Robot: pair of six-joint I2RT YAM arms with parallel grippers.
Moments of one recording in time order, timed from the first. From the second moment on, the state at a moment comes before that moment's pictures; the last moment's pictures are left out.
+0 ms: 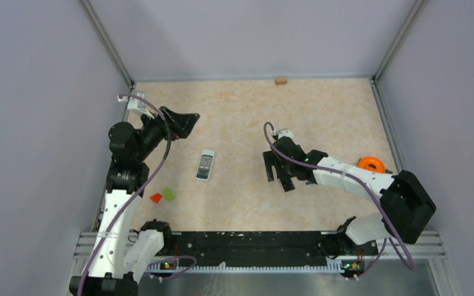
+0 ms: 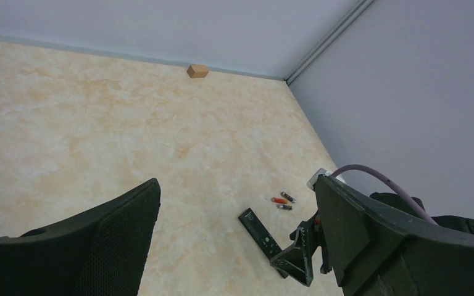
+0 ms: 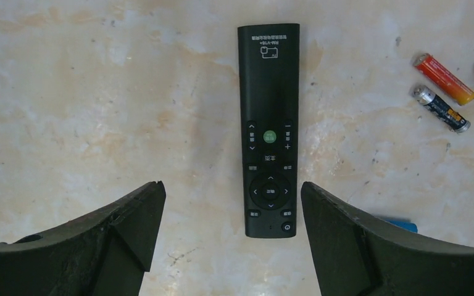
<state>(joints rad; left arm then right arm) -0.05 0.82 0.87 -0.03 0.49 -0.60 0.79 1.37 0.86 -0.43 0.24 0.46</state>
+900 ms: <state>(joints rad) -0.05 0.83 0.84 -0.05 0.40 -0.60 0.70 1.57 0.86 -0.47 0.23 0.52</state>
